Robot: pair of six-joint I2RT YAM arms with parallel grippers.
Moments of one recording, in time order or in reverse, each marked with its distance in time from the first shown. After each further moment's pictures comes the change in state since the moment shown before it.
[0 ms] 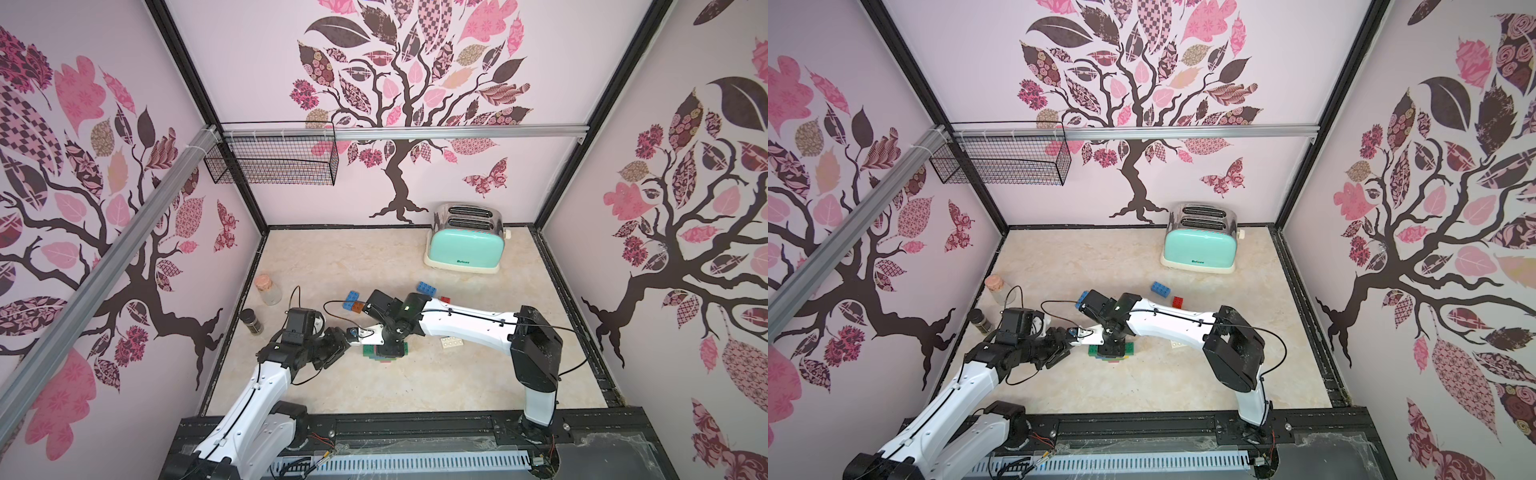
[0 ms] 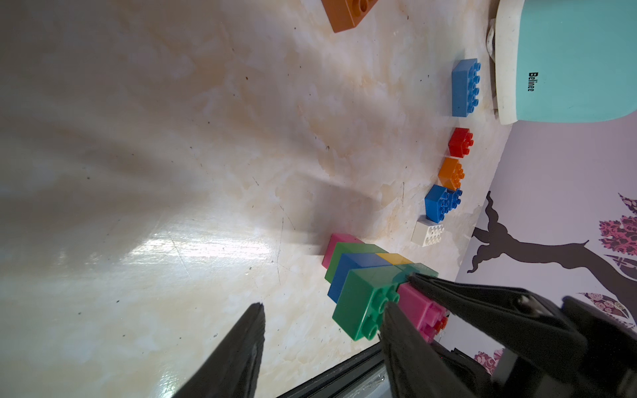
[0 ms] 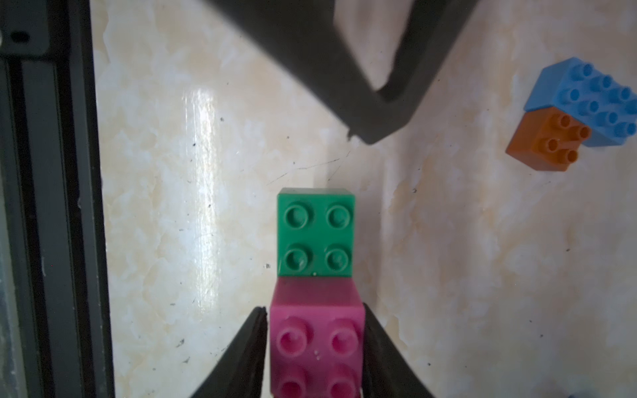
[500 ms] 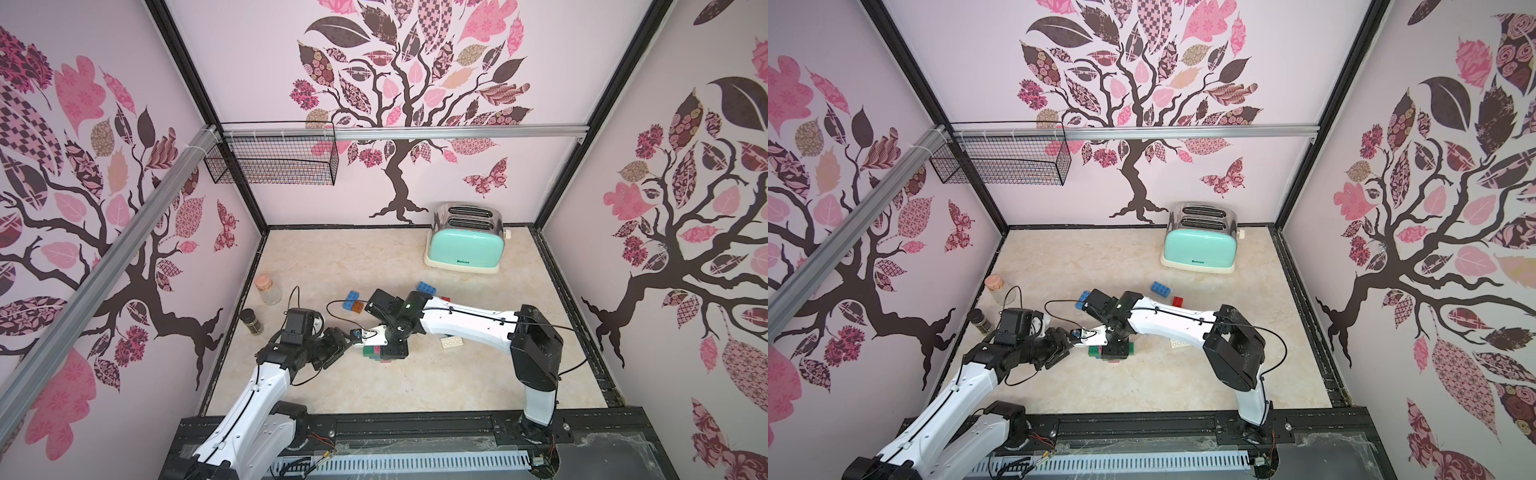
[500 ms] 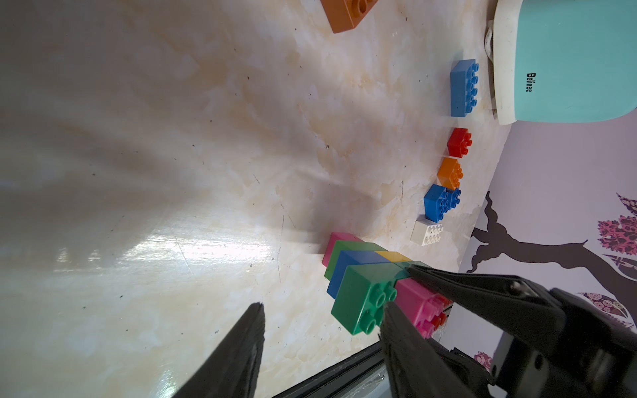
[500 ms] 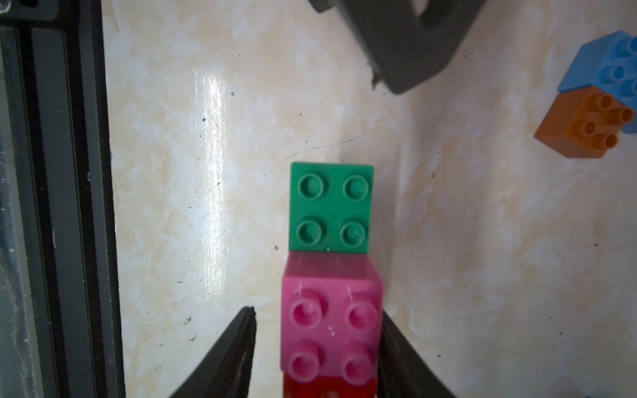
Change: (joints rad) left arm 0.004 -0.015 0.002 -0.015 -0.001 0.003; right arm -0.035 0.000 -0.007 -0.027 -0.035 -0.026
